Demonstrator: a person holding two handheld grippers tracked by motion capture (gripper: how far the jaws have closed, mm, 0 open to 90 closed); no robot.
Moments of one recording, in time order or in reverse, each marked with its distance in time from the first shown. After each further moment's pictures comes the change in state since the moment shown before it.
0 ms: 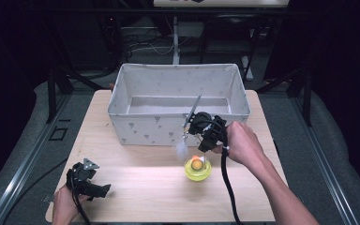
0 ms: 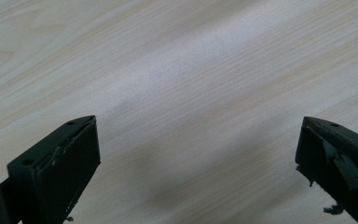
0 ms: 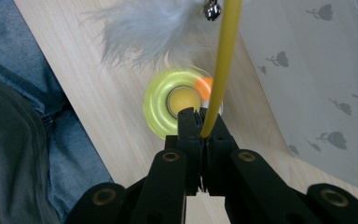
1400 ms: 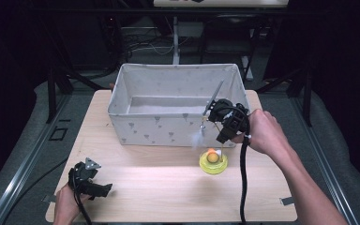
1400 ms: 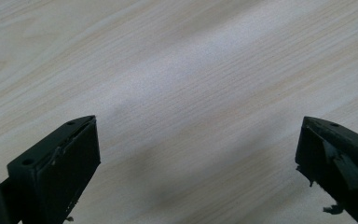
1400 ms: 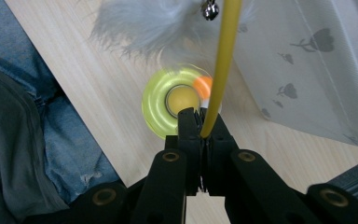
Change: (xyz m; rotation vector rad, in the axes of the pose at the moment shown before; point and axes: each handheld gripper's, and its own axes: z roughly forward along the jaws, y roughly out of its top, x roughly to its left) left arm -0.002 0.003 0.003 -0.010 -0.006 0.015; right arm -0.027 -0.026 -0.038 0.017 -0.019 0.062
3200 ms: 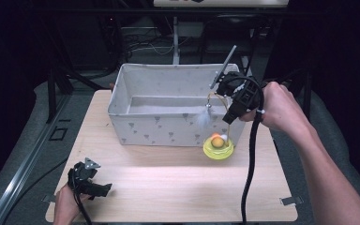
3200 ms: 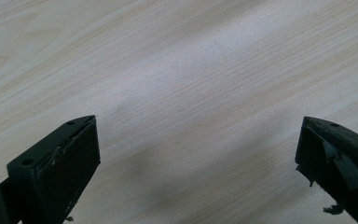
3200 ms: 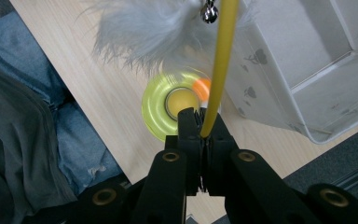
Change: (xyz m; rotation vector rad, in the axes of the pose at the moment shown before) left arm 0.001 -0.001 0.001 0.006 -0.002 -0.012; right arm -0.016 0.010 -0.068 -0.031 -0.011 0.023
